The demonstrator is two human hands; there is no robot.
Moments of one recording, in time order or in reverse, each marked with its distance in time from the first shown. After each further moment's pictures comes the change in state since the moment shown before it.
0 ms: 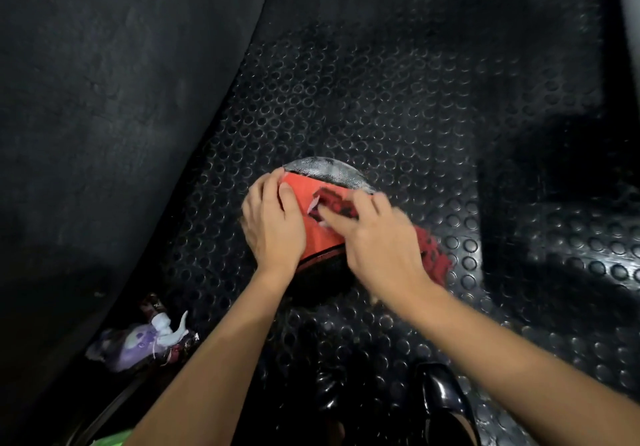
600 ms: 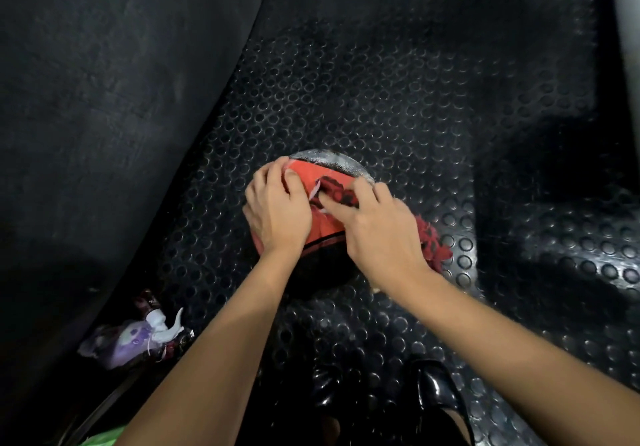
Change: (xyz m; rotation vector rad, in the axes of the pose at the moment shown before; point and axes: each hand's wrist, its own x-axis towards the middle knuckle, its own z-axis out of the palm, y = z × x) left_hand 0.010 0.014 0.007 0.046 -0.015 -0.066; right_hand 0.008 0.001 -0.003 -0.058 0.017 0.042
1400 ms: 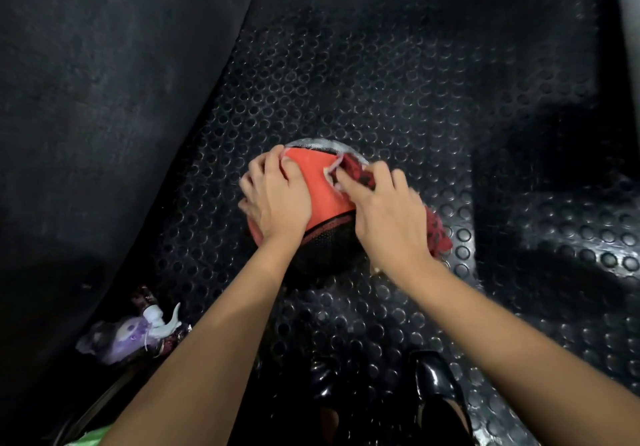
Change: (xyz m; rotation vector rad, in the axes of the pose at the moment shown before) left_hand 0.003 0.012 0.005 0.021 -0.016 -0.075; right_hand -0.001 0.014 0.007 0.039 -0.012 0.156
